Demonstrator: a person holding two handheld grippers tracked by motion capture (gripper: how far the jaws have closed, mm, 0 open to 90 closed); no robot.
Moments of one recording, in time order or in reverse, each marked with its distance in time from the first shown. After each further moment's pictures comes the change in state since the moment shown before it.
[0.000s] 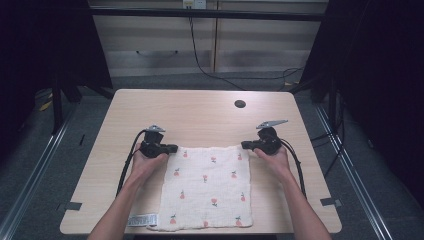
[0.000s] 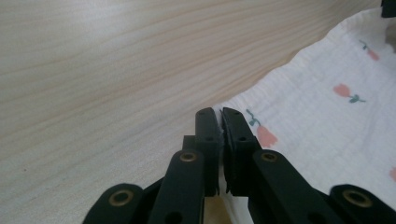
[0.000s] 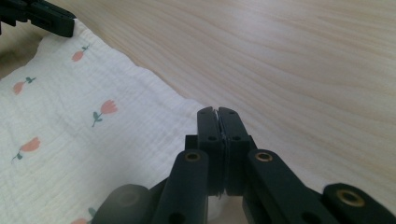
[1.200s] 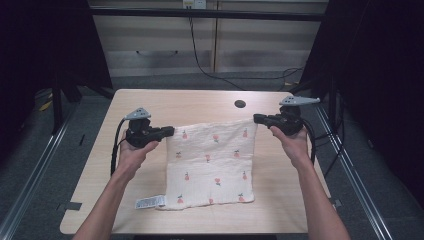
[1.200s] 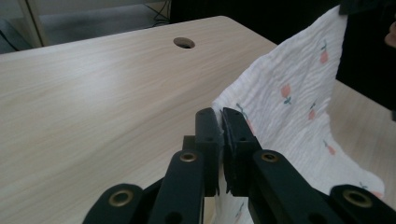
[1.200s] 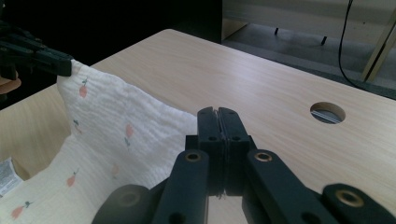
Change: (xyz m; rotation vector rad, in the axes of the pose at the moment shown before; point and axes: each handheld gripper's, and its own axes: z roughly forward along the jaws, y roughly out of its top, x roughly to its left) left arm -0.034 0.045 -0.076 -0.223 -0.052 0.110; right arm 0.017 0.062 -0.092 -0.261 -0.015 -0.076
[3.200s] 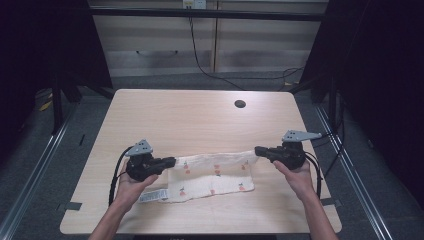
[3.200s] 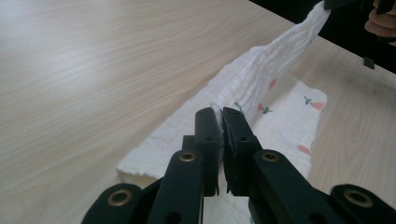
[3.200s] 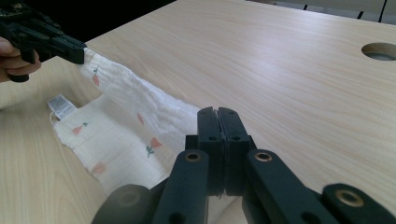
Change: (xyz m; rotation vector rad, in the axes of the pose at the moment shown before) left arm -0.036 -0.079 -0.012 0.046 -0.069 0.017; right arm 0.029 -0.083 -0.019 0.045 0.088 -0.004
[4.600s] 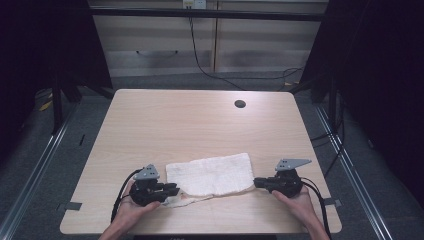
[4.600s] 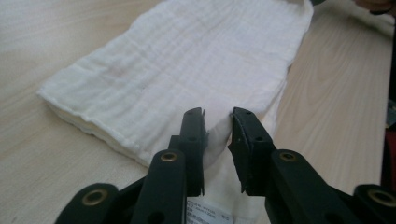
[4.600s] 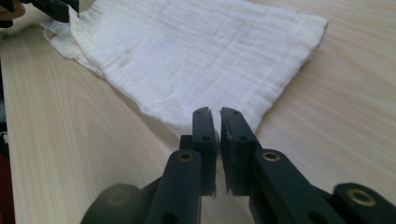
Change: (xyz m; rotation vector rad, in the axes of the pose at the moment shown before) left arm -0.028 -0.046 0.000 0.137 -0.067 0.009; right arm 0.023 -0.069 0.004 0.198 0.048 0.019
